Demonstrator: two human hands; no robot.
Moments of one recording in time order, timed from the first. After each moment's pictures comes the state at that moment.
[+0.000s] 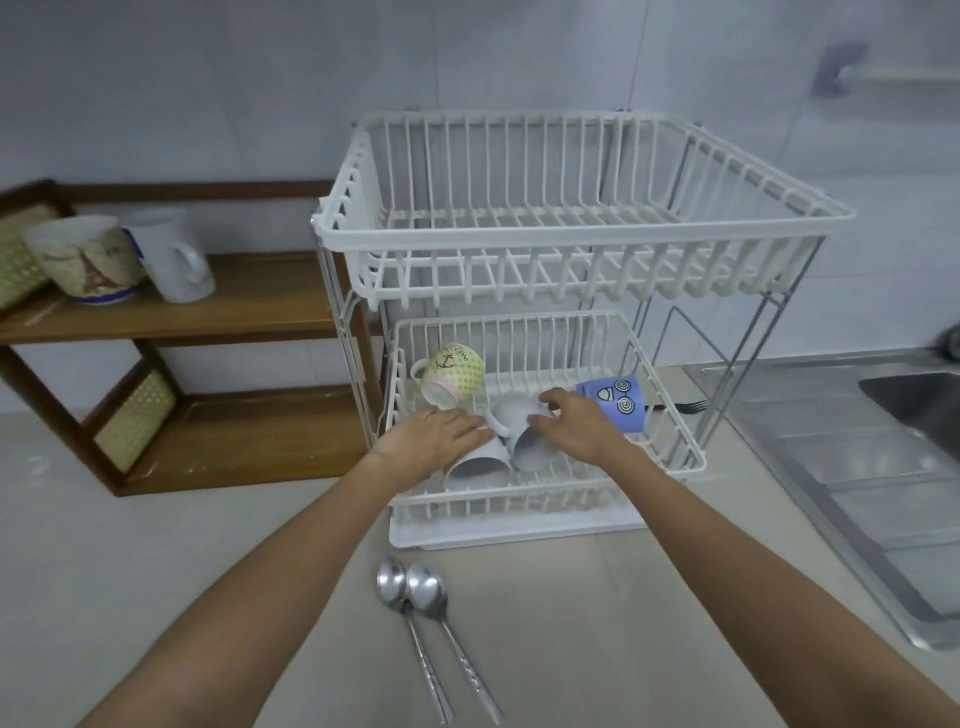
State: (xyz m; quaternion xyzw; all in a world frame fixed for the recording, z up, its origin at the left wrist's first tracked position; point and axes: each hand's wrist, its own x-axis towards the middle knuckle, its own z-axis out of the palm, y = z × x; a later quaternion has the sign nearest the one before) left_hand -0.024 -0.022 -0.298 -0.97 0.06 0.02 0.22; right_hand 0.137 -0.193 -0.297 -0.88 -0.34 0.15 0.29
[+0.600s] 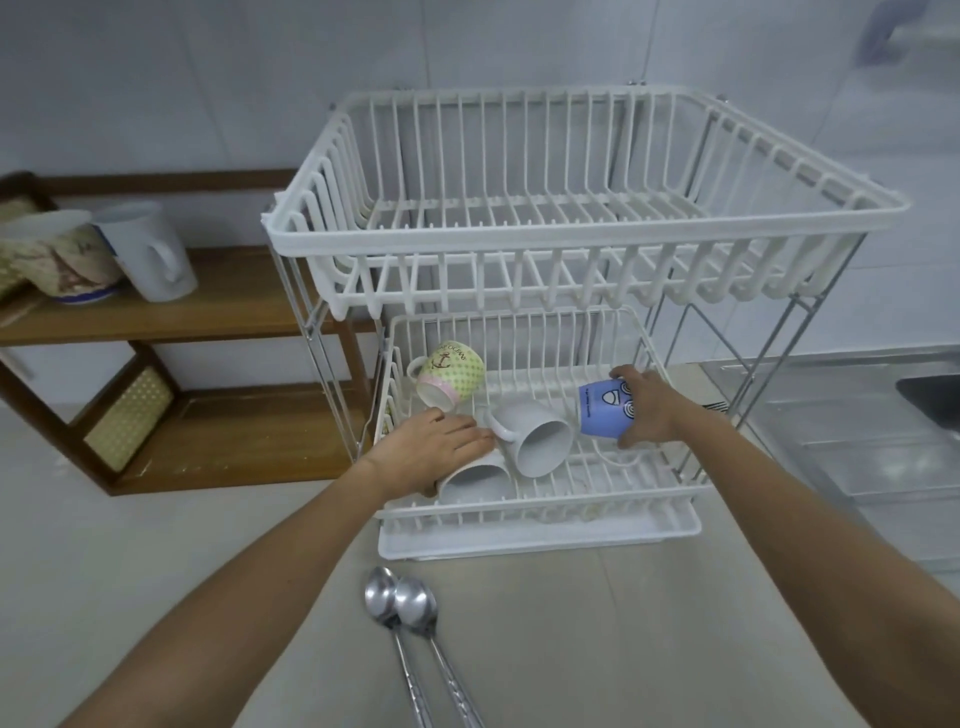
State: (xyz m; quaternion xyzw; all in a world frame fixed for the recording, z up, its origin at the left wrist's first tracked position) left_hand -0.005 -0.012 -0.312 -0.97 0.12 0.01 0.21; right_hand 0.256 -0.237 -0.309 -0.91 -0.36 0.17 0.11
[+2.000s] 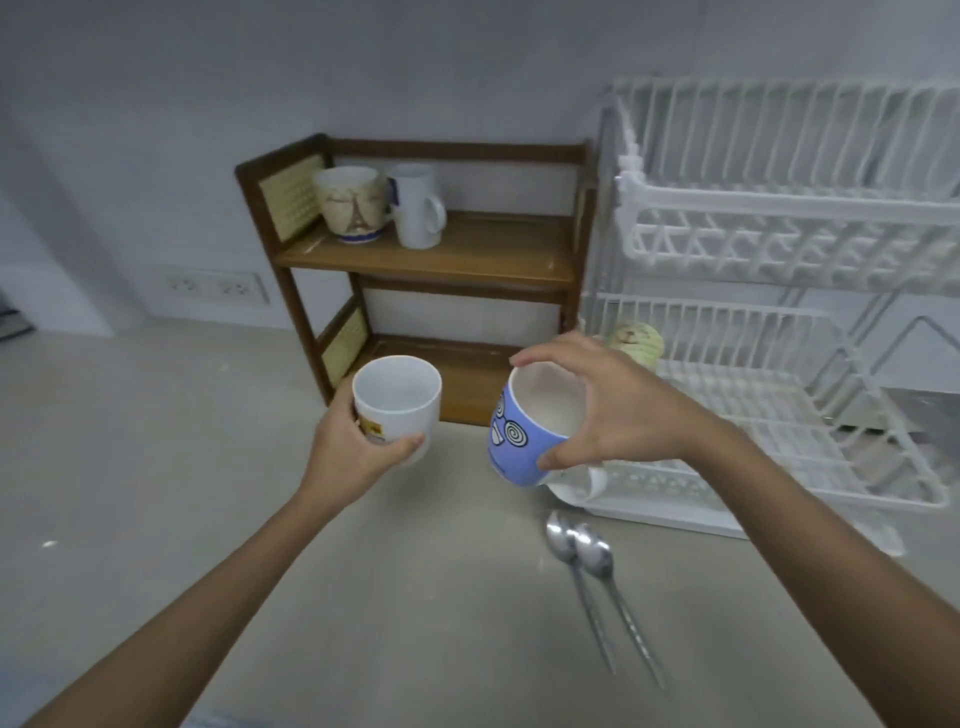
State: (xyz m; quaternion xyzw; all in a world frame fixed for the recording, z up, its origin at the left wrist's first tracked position) left_hand -0.284 0.052 -0.293 -0.76 -0.38 -0.38 -0.37; right_hand -0.056 -0.125 -0.188 -0.70 -0.65 0.14 0.26
